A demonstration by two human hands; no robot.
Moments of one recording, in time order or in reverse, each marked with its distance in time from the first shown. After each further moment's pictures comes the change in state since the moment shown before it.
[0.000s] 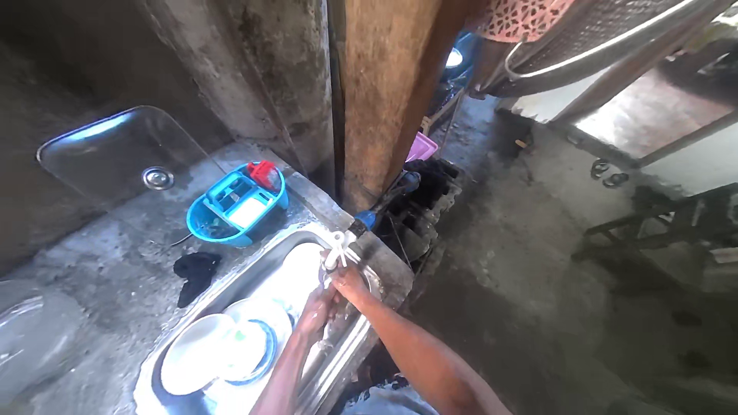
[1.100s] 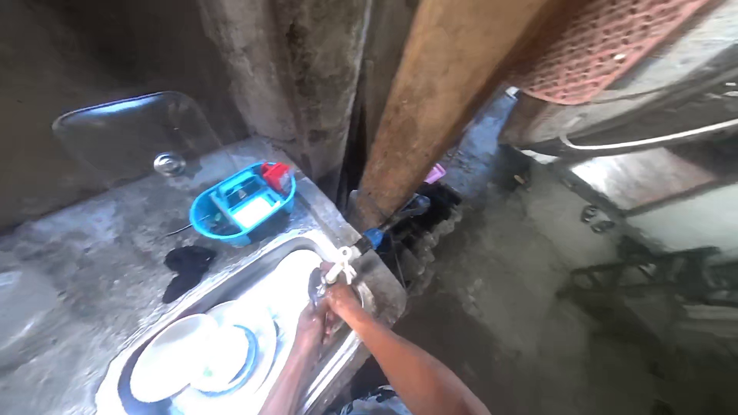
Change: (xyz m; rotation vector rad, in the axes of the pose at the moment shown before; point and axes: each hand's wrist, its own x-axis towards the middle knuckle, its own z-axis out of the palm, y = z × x) left_hand -0.008 -0.007 0.023 -0.109 0.225 -0.031; right_hand 0.001 -0.031 -0.006 -0.208 -0.172 0.278
